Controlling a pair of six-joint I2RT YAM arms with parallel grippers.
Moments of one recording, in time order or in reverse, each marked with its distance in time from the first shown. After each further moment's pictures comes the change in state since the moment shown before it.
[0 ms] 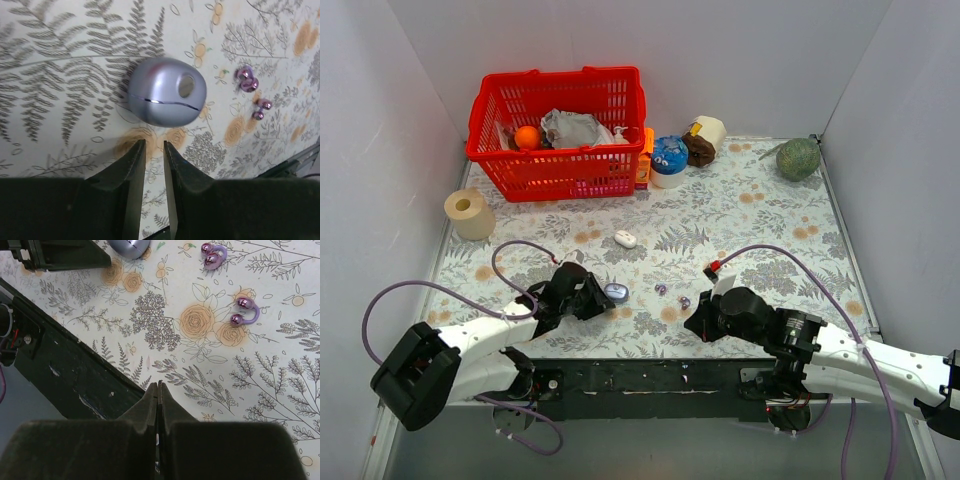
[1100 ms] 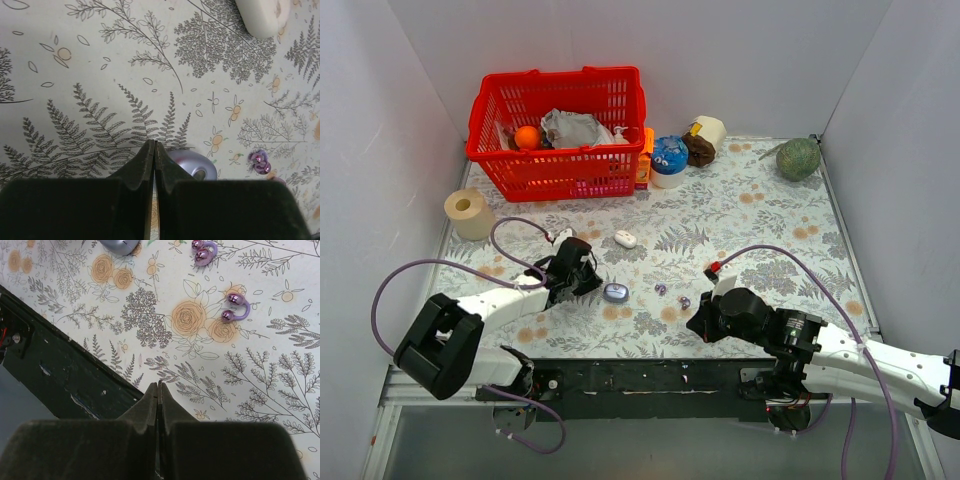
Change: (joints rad) left arm 0.090 0.201 0.200 -0.078 -0.183 0.073; right arm 0.003 0.003 0.002 -0.025 0.019 -0.009
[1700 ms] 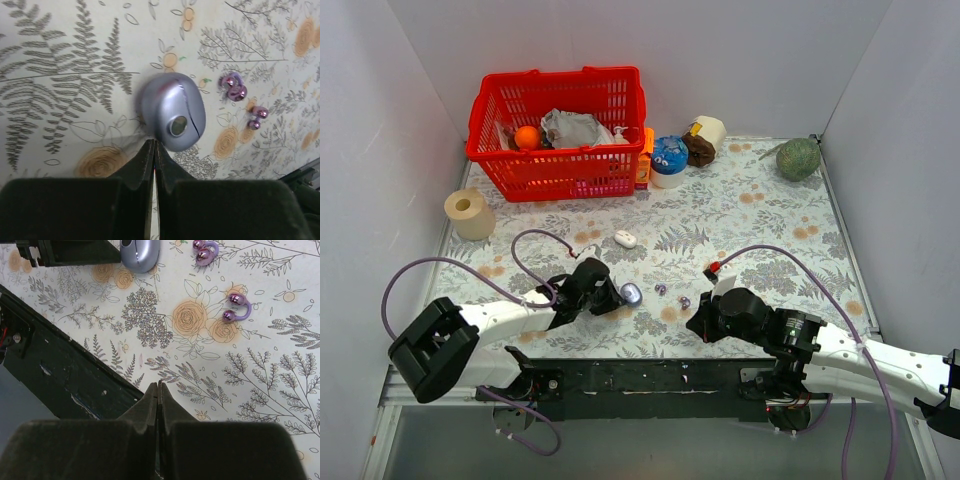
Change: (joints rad) left arm -0.214 -0.039 -0.079 0.092 0.070 -0.087; right arm 0.002 0.003 0.000 0.001 0.000 0.001
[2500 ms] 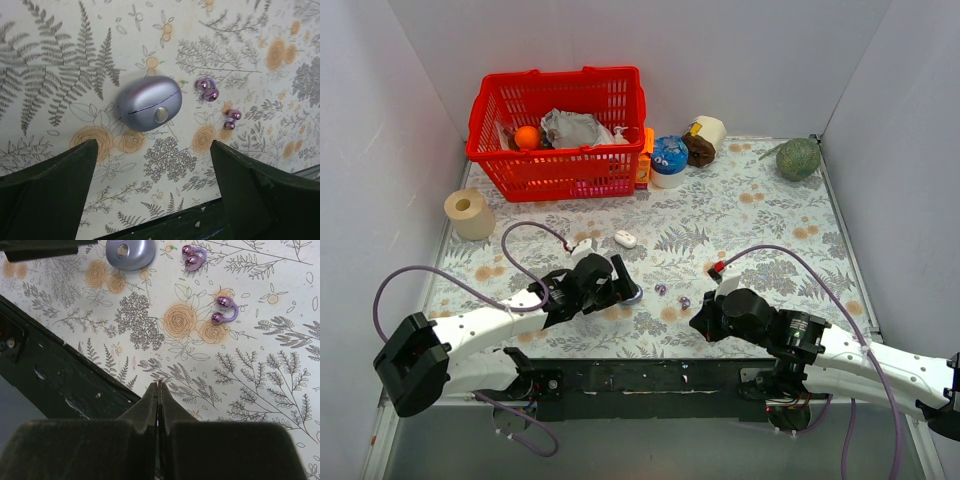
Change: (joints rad) left arm -0.080 -0.151 0.127 -0.220 -0.135 -0.030; right arm 0.000 -0.042 0.000 -0.031 0.037 -0.008
